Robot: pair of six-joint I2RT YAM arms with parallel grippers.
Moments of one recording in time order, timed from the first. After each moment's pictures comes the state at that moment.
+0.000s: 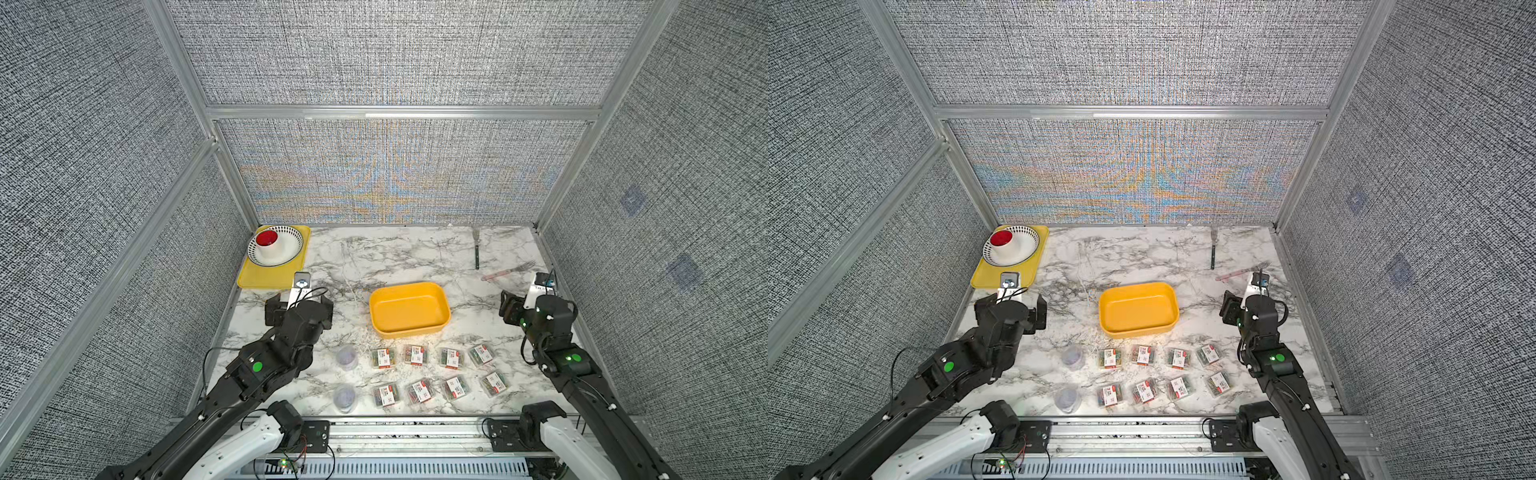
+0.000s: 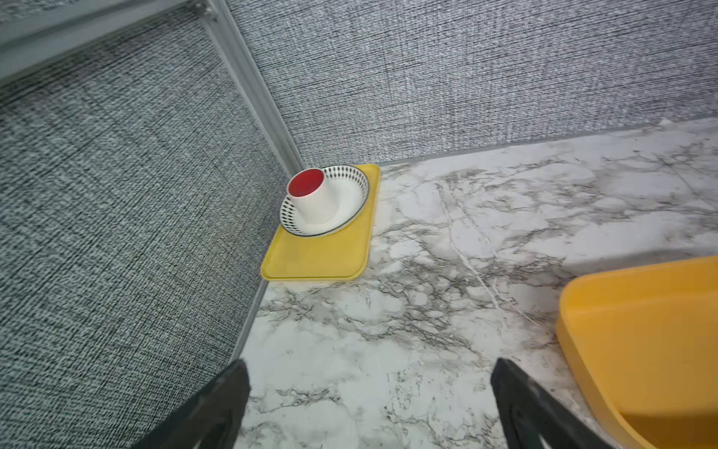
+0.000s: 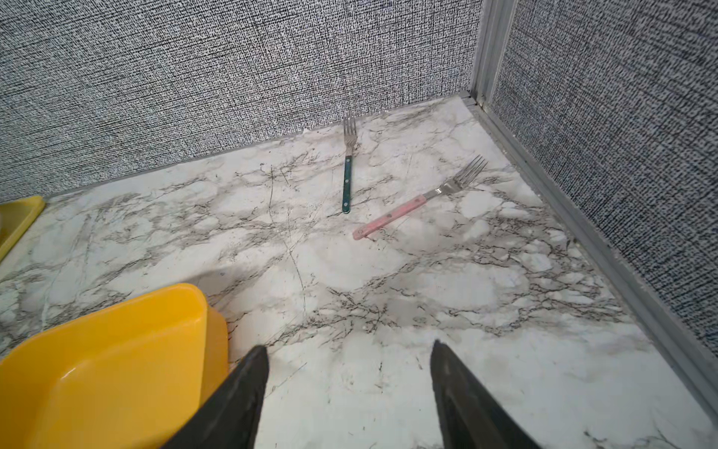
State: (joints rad) left arm -0.75 0.71 0.81 -0.67 -0.86 -0.23; right arm 0.17 0.73 0.52 -0.19 0.22 0.26
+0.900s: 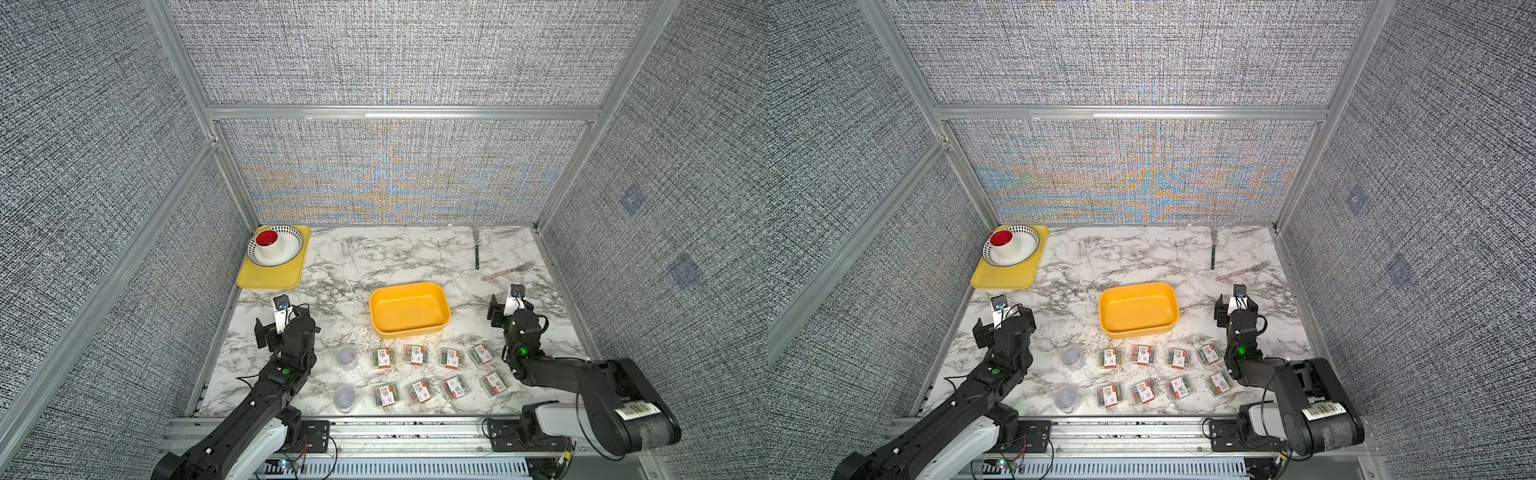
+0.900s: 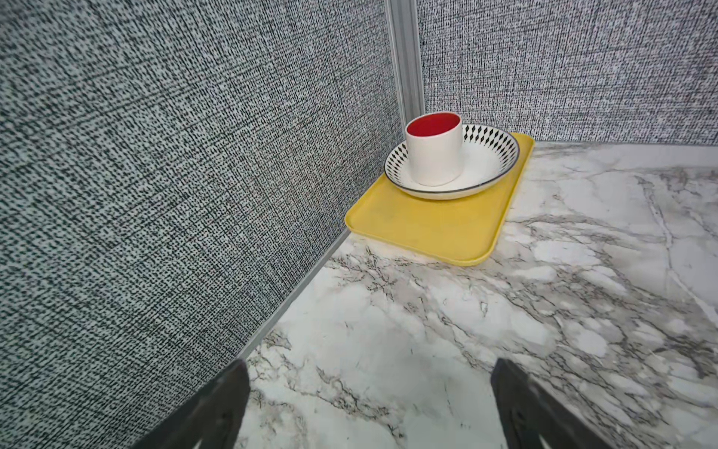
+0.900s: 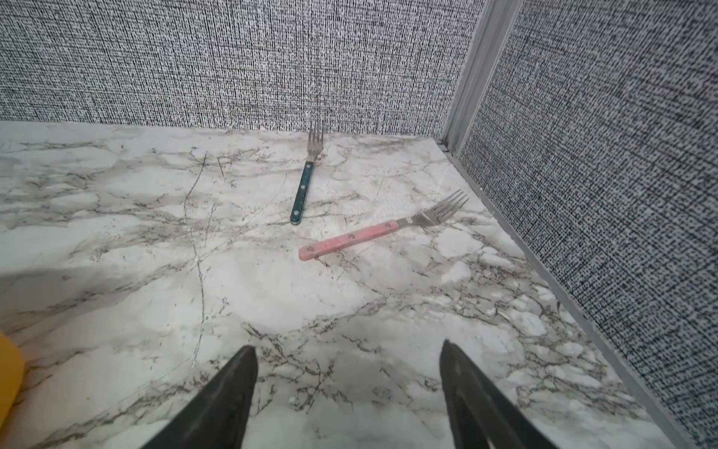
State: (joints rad) left arm -0.38 0.84 0.23 0.17 -0.91 -0.13; right arm 0.16 1.36 0.19 0.94 0.33 -0.03
